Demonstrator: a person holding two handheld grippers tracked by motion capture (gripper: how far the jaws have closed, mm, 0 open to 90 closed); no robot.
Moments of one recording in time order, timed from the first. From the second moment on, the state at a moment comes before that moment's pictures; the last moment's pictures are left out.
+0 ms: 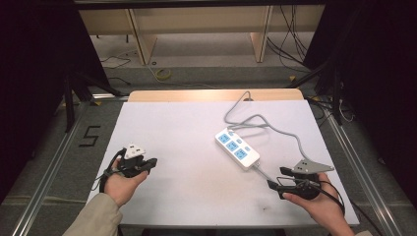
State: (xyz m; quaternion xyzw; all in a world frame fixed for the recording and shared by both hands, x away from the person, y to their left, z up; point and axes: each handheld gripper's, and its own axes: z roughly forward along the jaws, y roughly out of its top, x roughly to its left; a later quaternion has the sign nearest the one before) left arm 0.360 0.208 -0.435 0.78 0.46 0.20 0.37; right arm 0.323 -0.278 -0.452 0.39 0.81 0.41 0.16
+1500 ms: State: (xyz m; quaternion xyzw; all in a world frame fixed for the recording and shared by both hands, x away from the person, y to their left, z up) left arm 0.390 0.165 -0.431 0.80 0.44 0.18 0.36; right arm 0.323 -0.278 -0.452 0.39 0.81 0.41 0.16
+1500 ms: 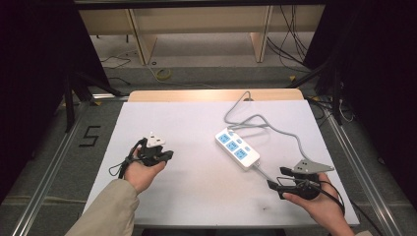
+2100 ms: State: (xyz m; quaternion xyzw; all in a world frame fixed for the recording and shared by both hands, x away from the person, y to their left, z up) left arm 0.398 0.147 -0.429 0.81 0.43 0.18 0.36; right arm 0.323 -0.278 -0.452 0.39 0.81 0.41 0.16
